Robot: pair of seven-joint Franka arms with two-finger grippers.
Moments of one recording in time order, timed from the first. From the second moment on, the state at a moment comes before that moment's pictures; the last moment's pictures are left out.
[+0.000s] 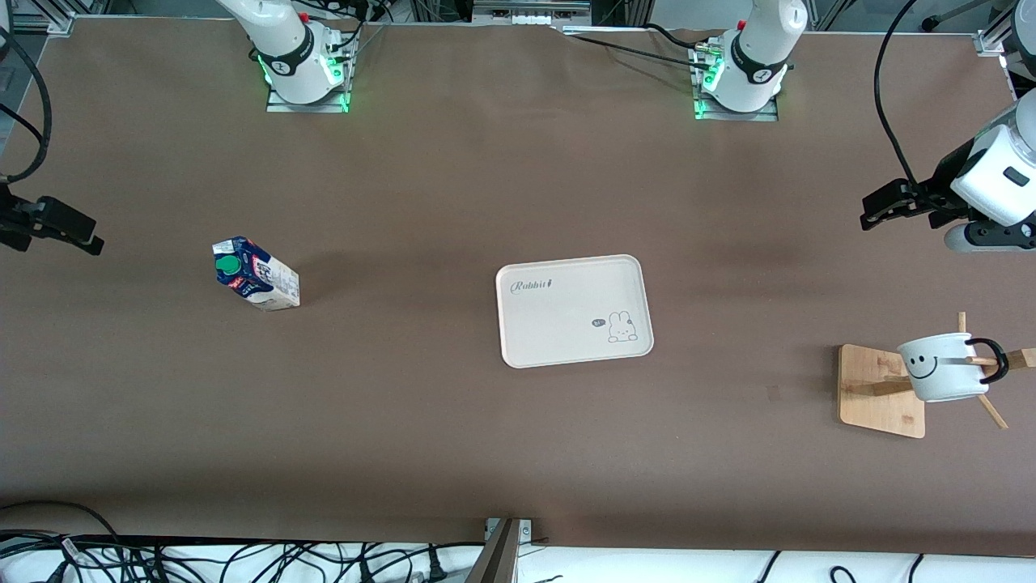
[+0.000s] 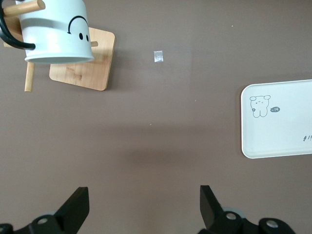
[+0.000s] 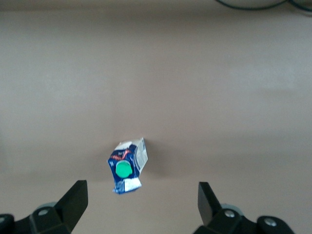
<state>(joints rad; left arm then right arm) 0.01 0.04 -0.02 -1.65 0.00 1.63 -0.06 -0.03 0.14 -0.04 -1.46 0.00 1.65 -0.03</state>
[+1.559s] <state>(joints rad) 0.01 0.04 -0.02 -1.65 0.00 1.63 -0.06 -0.03 0.13 -0.03 -1.45 -0.02 1.55 -0.01</state>
